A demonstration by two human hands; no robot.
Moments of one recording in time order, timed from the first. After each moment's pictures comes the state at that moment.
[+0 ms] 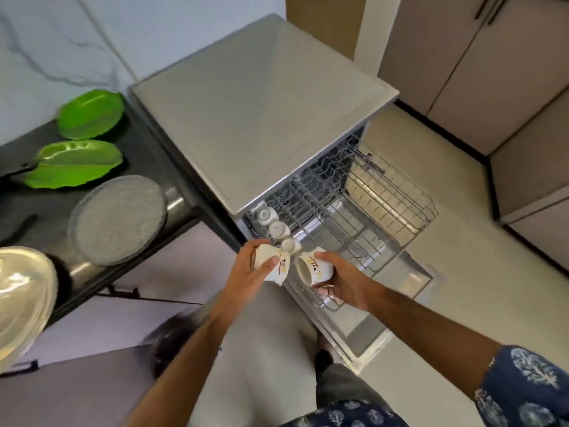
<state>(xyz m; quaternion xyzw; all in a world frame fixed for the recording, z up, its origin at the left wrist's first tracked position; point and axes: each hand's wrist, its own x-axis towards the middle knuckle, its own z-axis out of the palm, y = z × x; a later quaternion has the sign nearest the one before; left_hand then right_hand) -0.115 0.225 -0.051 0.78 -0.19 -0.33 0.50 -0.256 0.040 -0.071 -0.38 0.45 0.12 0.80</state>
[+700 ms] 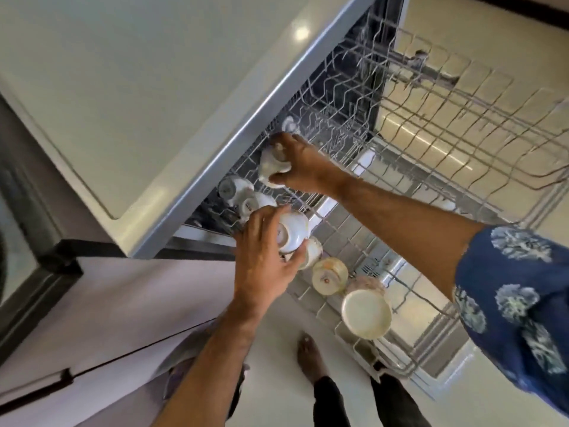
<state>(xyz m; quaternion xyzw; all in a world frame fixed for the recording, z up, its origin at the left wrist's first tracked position) -0.033 0.110 -0.265 0.86 -0.46 -0.03 0.23 -0.018 -0.097 -0.278 -0.84 0.22 -0.02 0.50</state>
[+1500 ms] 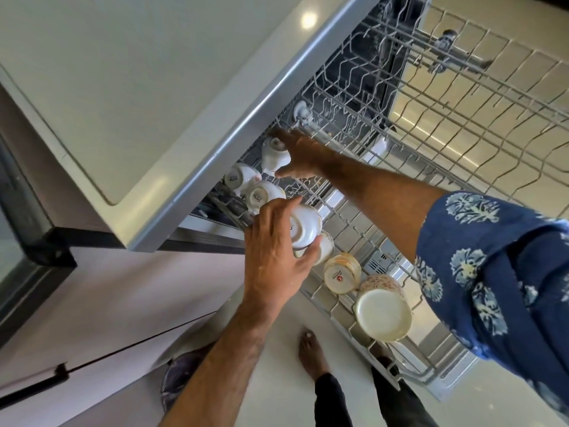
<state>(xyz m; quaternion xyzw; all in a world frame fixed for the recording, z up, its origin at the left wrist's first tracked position) -0.035 0.110 -0.268 0.87 -0.43 -0.04 0.22 0.029 -0.100 -0.323 -0.90 0.19 0.06 0.40</state>
